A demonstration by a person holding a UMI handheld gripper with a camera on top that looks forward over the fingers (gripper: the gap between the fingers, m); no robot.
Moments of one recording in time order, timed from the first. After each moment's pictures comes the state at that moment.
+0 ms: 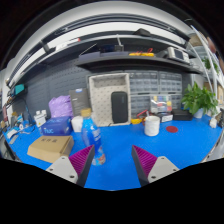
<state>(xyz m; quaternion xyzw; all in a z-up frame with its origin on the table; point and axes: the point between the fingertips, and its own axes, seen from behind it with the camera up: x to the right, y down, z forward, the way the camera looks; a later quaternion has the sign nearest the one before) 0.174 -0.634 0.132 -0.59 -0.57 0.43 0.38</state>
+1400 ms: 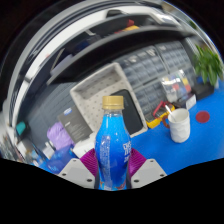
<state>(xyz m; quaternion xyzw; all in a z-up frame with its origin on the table) -0.011 -0.674 0.116 -0.64 -0.47 0.55 0.25</state>
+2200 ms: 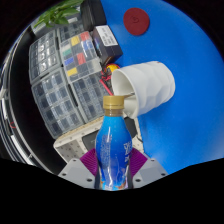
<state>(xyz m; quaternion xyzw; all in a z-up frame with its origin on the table) -0.102 -0.576 0.127 -0.79 0.04 0.57 -0.23</state>
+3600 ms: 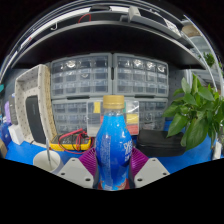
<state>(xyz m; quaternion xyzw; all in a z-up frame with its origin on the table) -0.126 -0.294 0.078 -0.59 -0.54 0.39 0.44</state>
